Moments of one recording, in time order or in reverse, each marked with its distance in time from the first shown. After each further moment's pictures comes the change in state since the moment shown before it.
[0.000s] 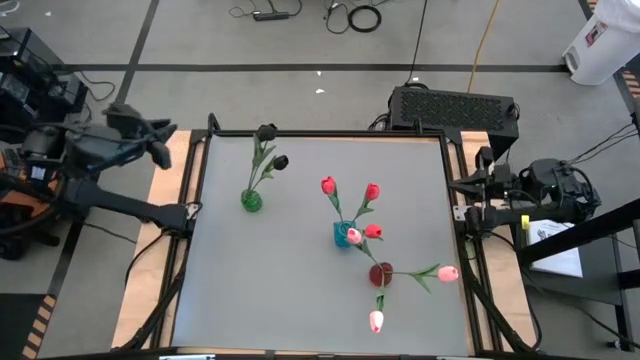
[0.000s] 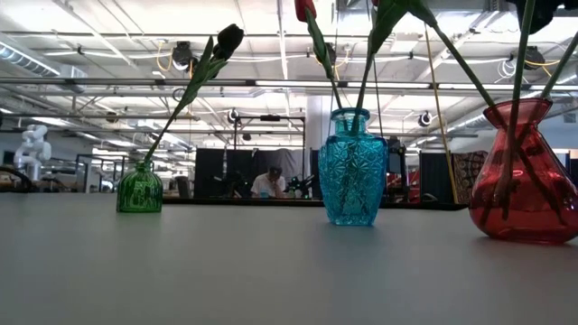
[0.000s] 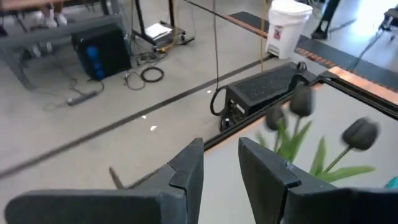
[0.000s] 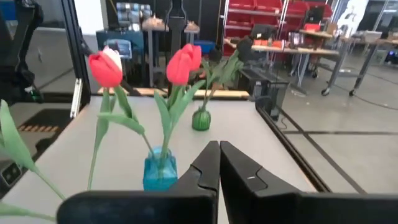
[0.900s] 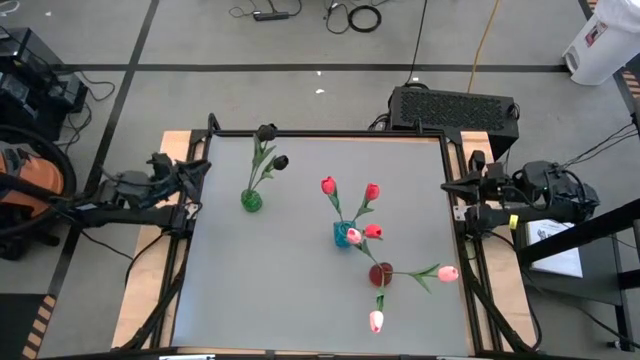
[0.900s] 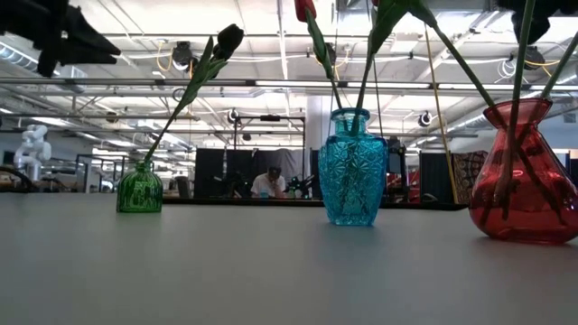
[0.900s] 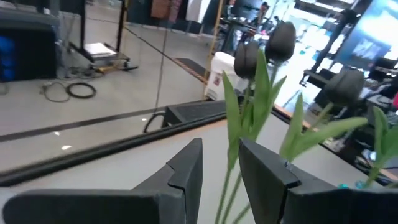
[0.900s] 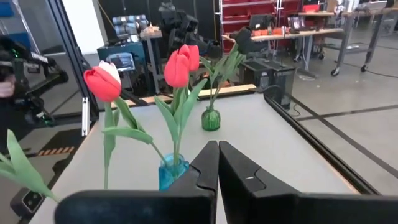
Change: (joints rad) left arm 0.000 -0.774 -1.112 0.807 0.109 0.091; right arm 0.000 0.010 -0.047 0.051 0.001 0.167
